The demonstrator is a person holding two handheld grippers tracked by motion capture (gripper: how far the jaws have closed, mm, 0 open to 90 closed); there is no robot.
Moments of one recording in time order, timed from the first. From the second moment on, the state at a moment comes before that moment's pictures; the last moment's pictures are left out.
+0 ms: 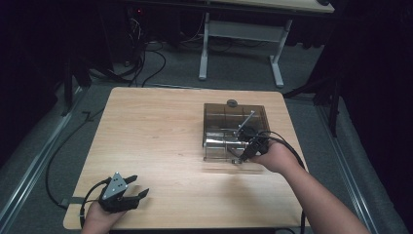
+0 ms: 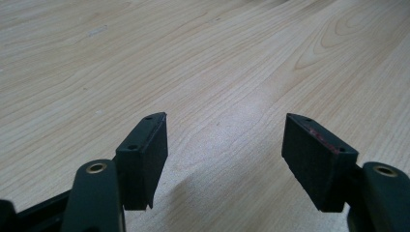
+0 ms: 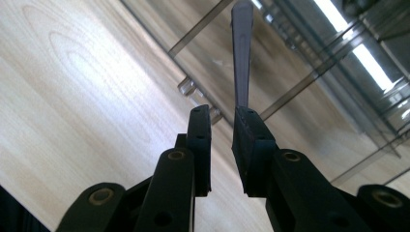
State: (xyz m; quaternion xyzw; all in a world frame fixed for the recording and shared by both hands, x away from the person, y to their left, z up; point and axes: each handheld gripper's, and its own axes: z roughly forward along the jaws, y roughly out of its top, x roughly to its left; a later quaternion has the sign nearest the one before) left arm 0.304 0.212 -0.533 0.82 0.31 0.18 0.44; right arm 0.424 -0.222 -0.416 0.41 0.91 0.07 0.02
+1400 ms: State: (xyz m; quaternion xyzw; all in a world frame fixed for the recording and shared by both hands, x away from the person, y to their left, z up) left arm 0.304 0.211 -0.534 0.82 0.32 0.19 0.44; right arm 0.342 -0.254 -0.470 0.41 0.87 0.25 0.09
